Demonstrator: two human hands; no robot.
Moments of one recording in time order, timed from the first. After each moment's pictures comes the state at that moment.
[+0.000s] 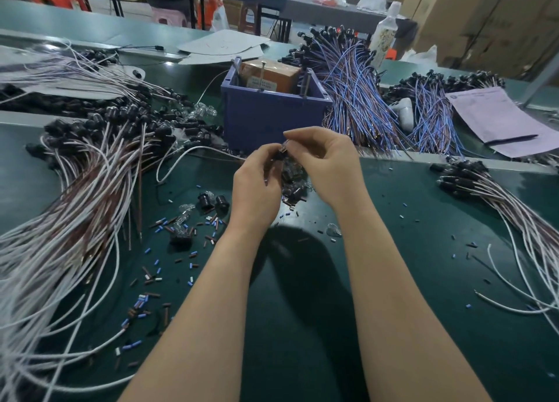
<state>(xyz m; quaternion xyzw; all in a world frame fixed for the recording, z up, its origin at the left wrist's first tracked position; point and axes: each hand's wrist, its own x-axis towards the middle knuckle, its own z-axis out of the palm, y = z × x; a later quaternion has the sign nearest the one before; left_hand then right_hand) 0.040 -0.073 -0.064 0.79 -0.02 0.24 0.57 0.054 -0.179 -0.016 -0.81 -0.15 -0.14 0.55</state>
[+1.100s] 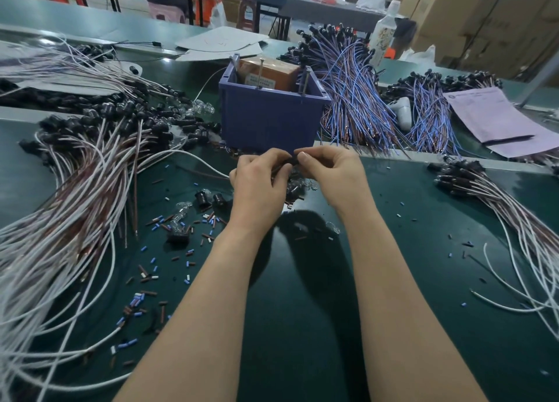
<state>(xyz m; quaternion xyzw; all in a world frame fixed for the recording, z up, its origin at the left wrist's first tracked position) 0.037 -0.076 -0.061 0.85 -0.02 0.22 0.47 0.060 -0.196 -0.036 -0.79 -0.07 -0.08 0.60</state>
